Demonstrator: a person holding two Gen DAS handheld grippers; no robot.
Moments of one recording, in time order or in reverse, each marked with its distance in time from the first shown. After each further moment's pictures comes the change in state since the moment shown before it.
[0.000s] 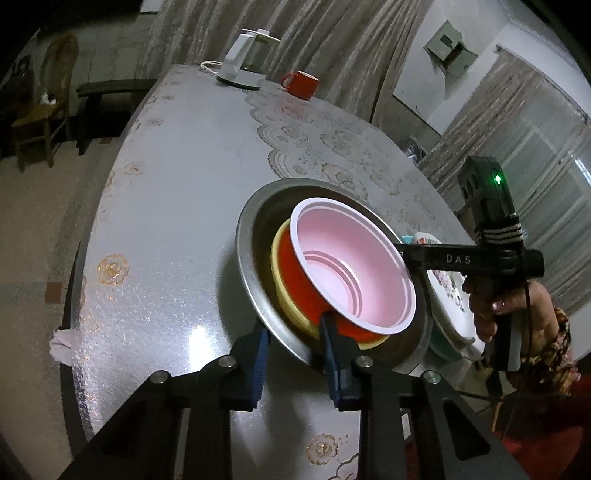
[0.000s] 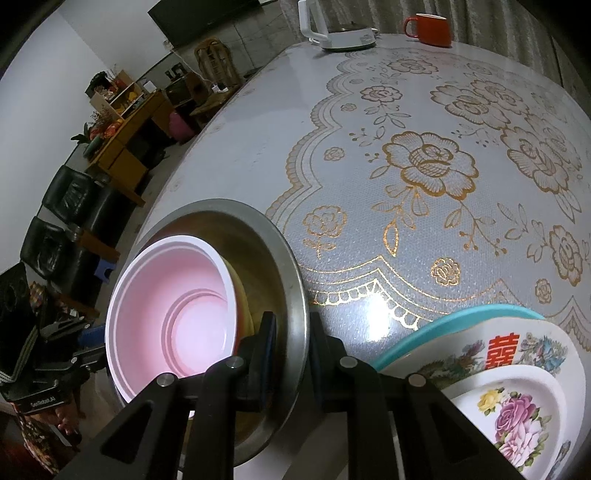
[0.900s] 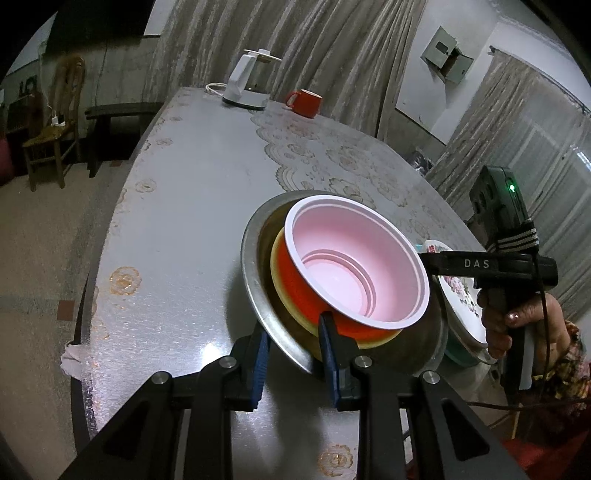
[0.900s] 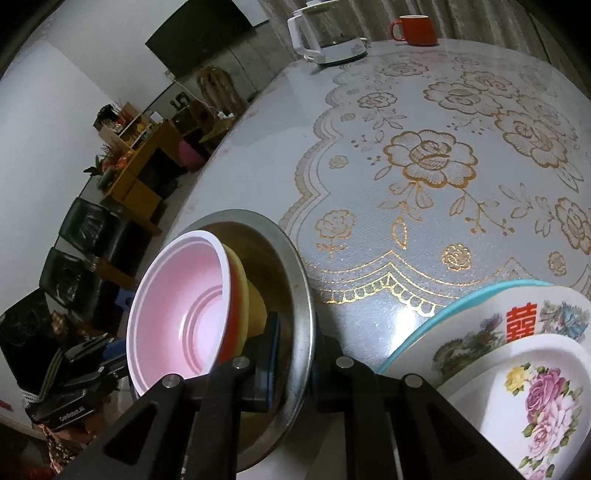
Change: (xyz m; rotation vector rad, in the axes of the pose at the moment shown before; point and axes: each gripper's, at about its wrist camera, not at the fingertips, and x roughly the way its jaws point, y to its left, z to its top) left arm 0.000 -0.004 -0.007 0.041 -0.088 0.059; right arm -0.004 -0.004 -0.014 0.080 -0.094 0.095
